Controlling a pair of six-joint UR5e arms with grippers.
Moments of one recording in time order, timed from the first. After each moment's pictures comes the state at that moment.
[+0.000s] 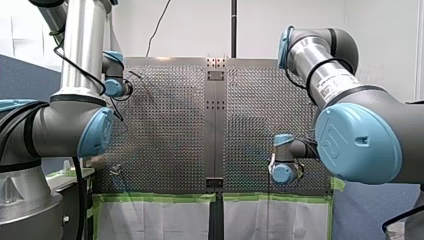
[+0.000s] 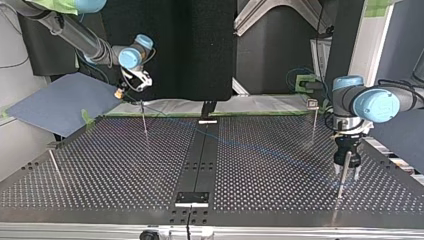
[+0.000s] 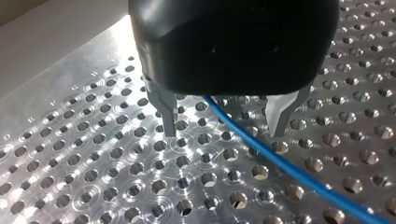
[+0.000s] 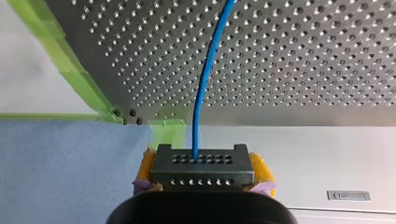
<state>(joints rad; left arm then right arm) 0.23 -1.78 -1.76 -2.60 -1.47 -2.31 1.92 -0.62 1.67 -0.87 2.10 1.73</state>
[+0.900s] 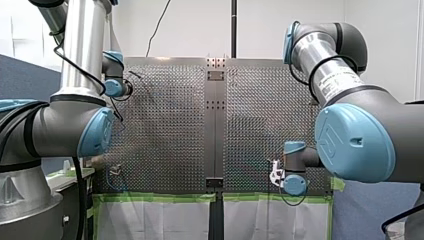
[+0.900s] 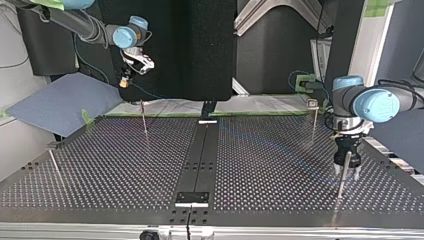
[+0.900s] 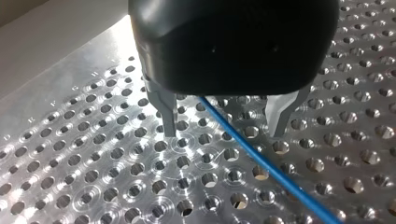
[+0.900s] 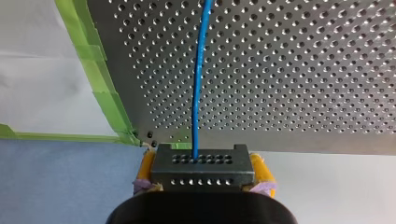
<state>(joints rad) 0.23 -1.78 -1.76 -2.60 -1.47 -2.31 1.88 -0.68 1.91 -1.07 1.88 1.68</state>
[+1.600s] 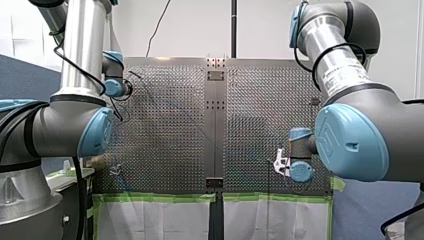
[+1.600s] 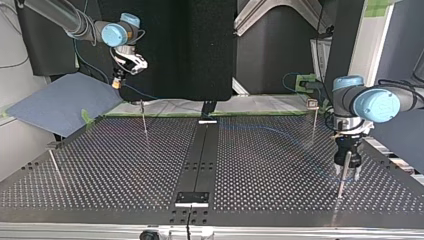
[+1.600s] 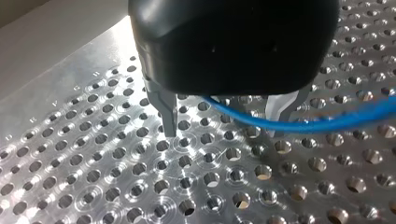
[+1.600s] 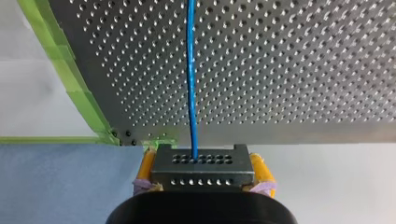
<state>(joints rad) 0.24 -1.78 -1.76 -2.60 -1.47 -2.31 1.84 -0.78 1.96 -1.04 1.83 1.72</state>
